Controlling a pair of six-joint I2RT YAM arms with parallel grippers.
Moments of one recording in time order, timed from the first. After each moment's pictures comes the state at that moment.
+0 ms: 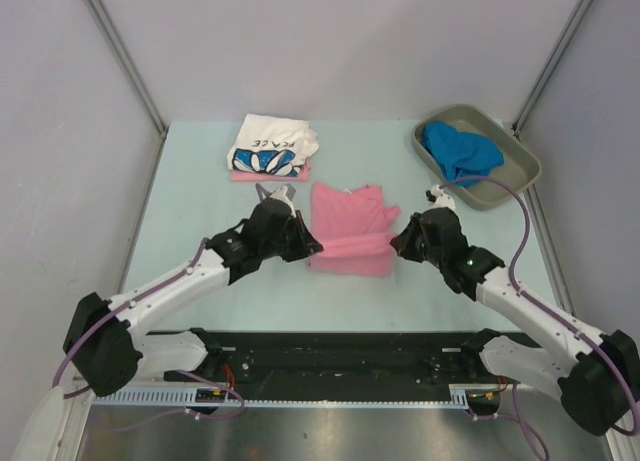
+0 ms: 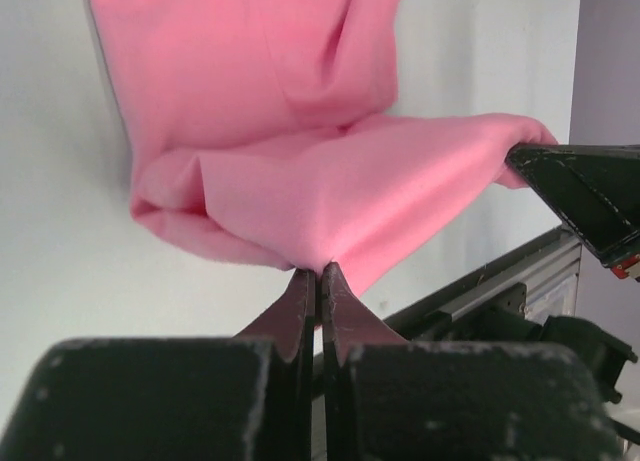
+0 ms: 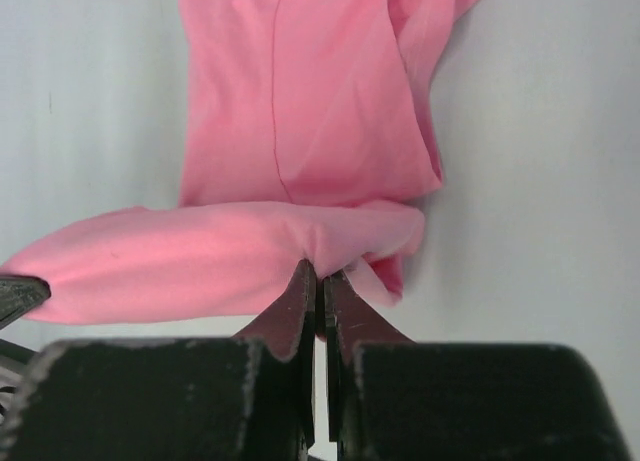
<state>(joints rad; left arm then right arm) -0.75 1.16 0.82 -0.32 0.02 -0.88 0.61 0.97 0.66 -0.29 0.16 0.73</state>
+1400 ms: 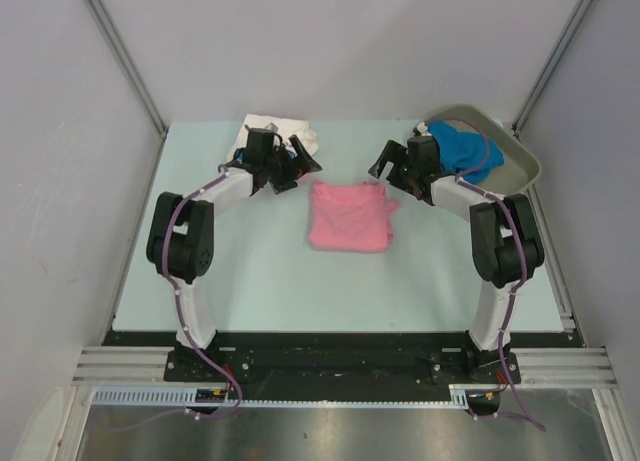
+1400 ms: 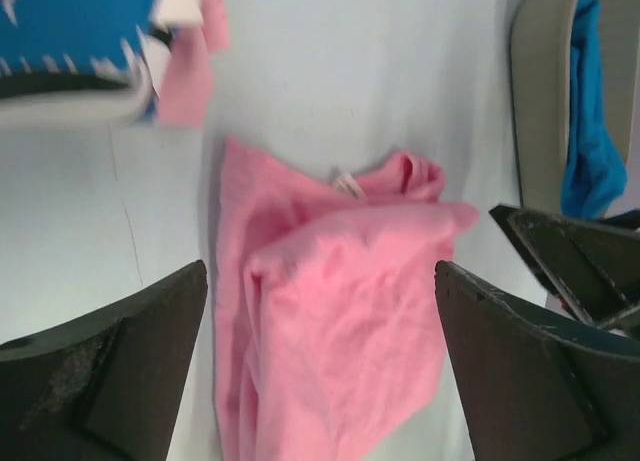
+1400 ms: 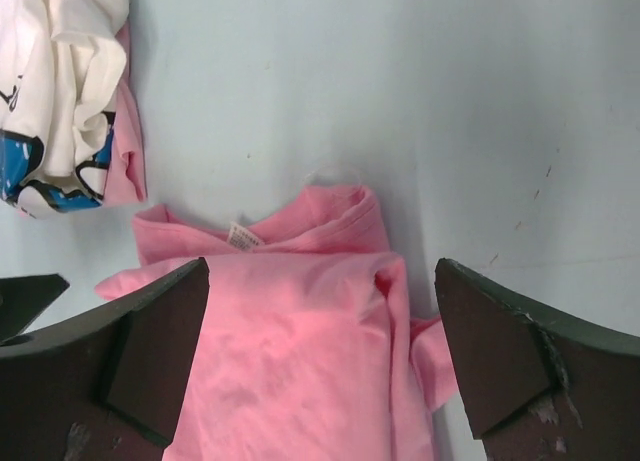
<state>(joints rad) -0.28 2.00 1.44 -0.11 0.31 -0.78 0.27 1.95 1.28 0.06 -0.12 0.67</state>
